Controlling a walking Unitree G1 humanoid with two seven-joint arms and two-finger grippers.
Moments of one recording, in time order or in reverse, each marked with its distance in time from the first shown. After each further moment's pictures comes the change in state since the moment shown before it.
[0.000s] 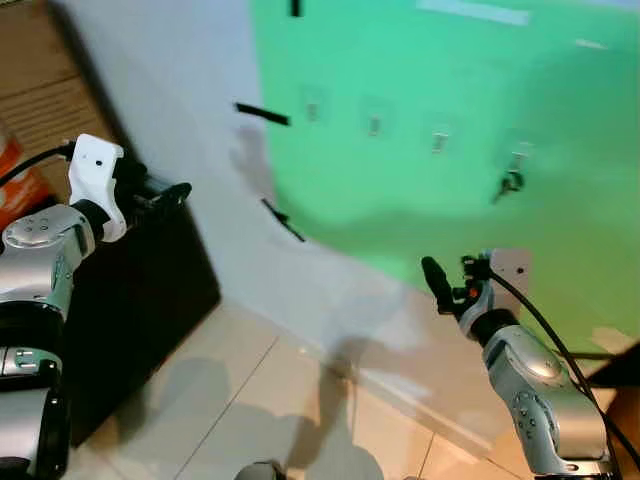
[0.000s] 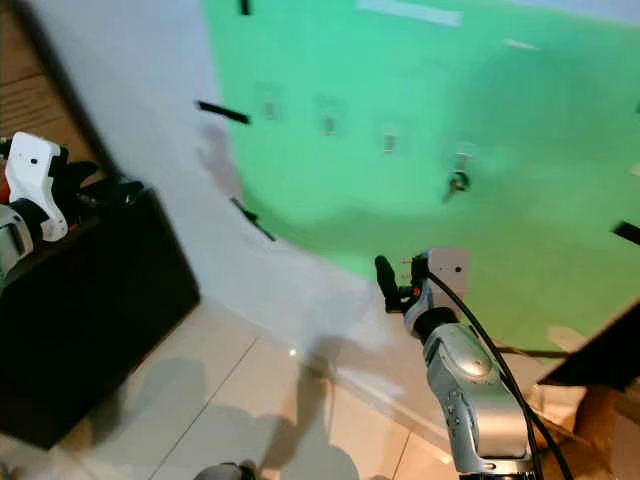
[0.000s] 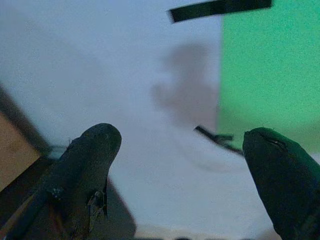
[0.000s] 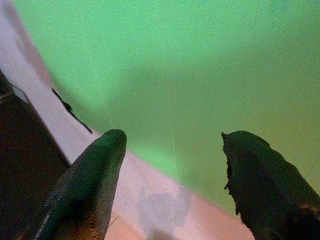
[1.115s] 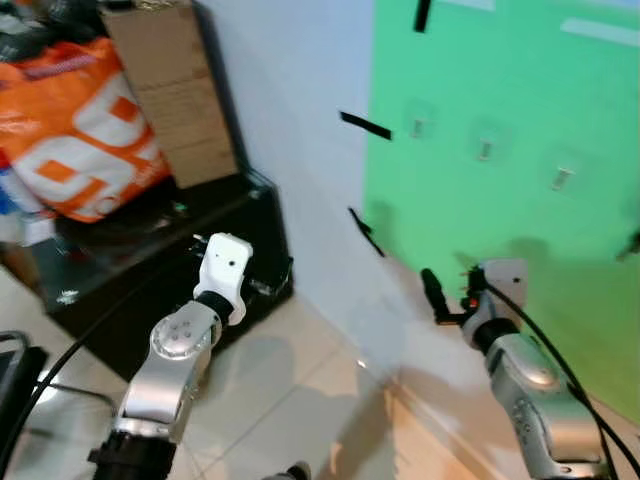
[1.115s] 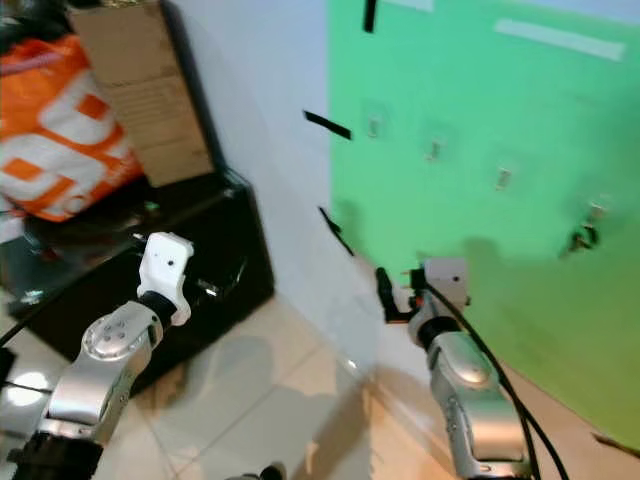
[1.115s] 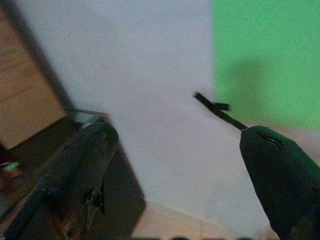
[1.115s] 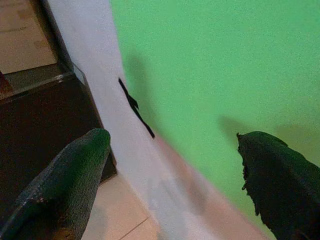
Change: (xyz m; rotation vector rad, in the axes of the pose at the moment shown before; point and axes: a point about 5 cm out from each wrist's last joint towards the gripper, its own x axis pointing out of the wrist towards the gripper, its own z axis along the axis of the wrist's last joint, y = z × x) left arm -0.004 -0.166 -0.050 -0.032 -0.072 -0.041; right arm -0.001 -0.008 -0.017 -0.057 0.056 -0.037
